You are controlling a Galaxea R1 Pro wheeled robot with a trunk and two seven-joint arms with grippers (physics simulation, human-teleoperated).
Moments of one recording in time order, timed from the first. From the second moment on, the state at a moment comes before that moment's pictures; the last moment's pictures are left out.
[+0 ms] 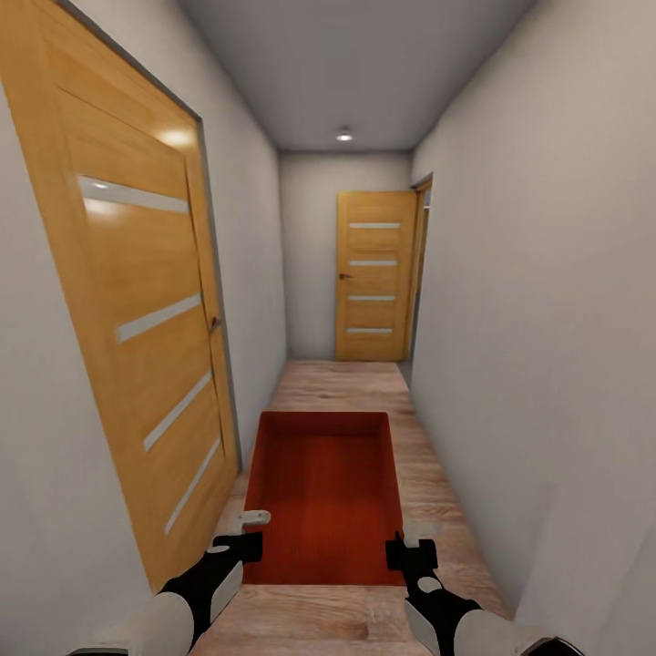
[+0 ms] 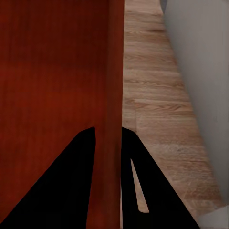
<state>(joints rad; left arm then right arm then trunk) -0.66 -0.10 0.02 -0.21 0.03 0.05 0.14 -0.67 0.13 0.39 -0.03 -0.27 -0.35 -0.23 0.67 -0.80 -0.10</state>
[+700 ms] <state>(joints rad) -0.66 -0.10 0.02 -0.21 0.03 0.05 0.14 -0.67 0.13 0.39 -0.03 -0.27 -0.35 -0.23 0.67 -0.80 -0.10</state>
